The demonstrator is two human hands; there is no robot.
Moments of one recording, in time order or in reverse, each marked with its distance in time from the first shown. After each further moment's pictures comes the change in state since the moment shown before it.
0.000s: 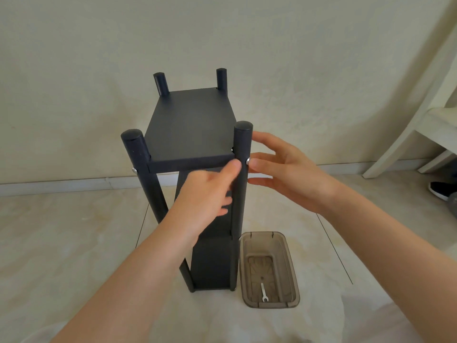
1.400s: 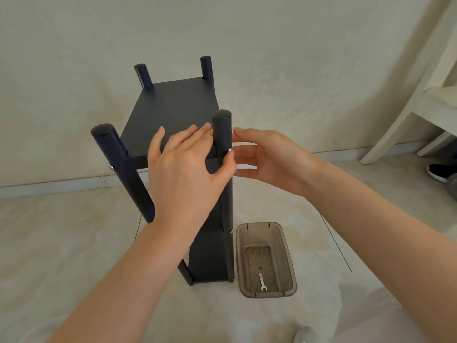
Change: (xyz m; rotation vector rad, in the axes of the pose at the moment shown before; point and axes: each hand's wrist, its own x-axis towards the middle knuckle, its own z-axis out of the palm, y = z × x) left_hand 0.007 -0.003 0.010 0.848 0.581 0.767; right_hand 0.015 -0.001 -0.004 0.200 0.047 0.192
